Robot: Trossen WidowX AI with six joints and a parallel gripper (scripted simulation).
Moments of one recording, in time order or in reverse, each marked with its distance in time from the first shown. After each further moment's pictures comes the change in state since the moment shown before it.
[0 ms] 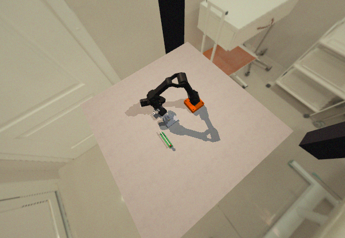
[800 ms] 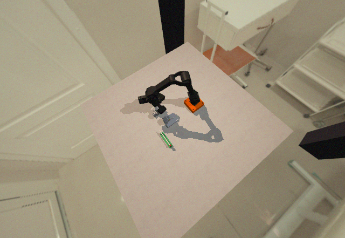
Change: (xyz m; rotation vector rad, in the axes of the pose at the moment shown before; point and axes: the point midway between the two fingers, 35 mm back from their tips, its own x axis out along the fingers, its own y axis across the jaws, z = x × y) arm -0.045 -0.002 0.001 0.002 -0.005 -0.003
